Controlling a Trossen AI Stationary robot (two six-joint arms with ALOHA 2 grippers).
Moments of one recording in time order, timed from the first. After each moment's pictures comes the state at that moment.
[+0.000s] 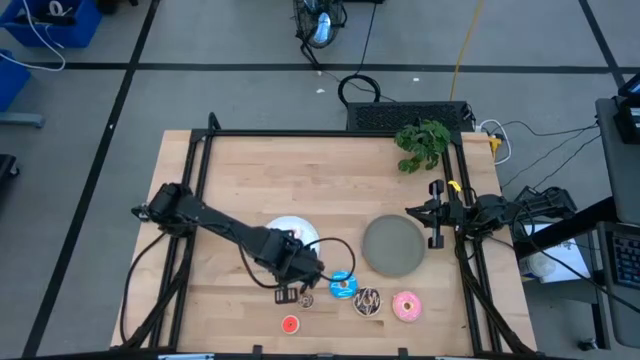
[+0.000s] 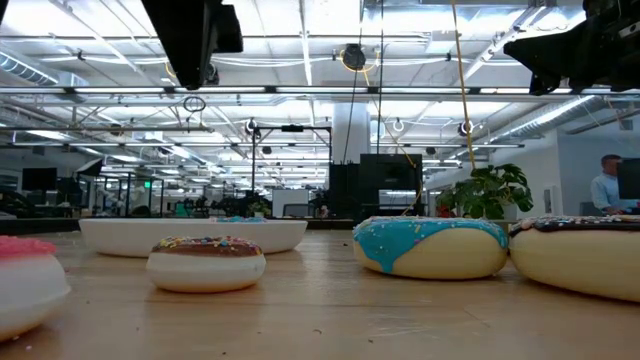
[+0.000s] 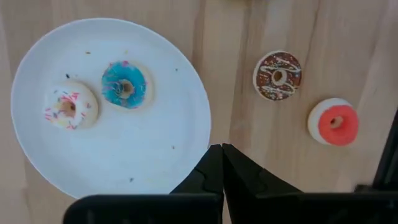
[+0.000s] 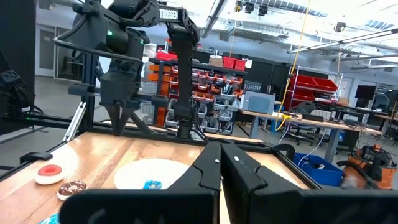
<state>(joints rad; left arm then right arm) -0.38 1.93 1.71 -1.23 0.00 -0.49 0.22 0.06 0.02 0.24 0.26 -0.20</state>
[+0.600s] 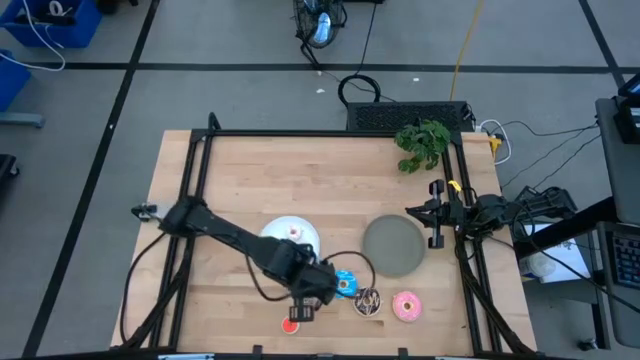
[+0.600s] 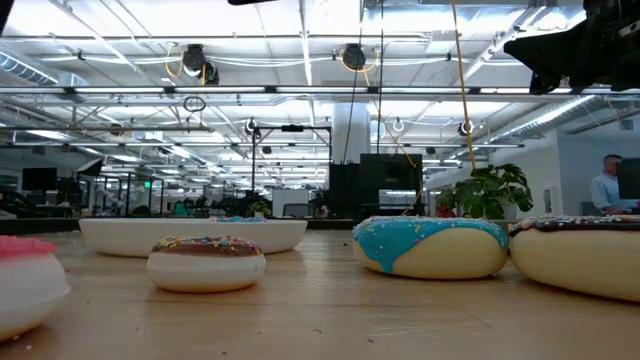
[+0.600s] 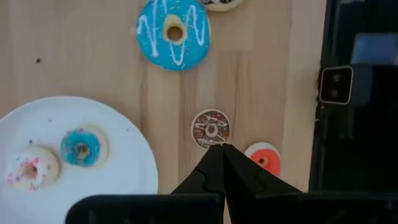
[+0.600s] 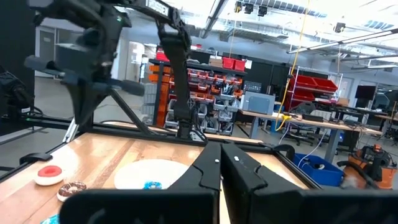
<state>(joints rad) -0.43 2.10 2.07 -1.27 0.03 -0.47 0.22 0.06 0.02 0.24 0.26 -0.20</state>
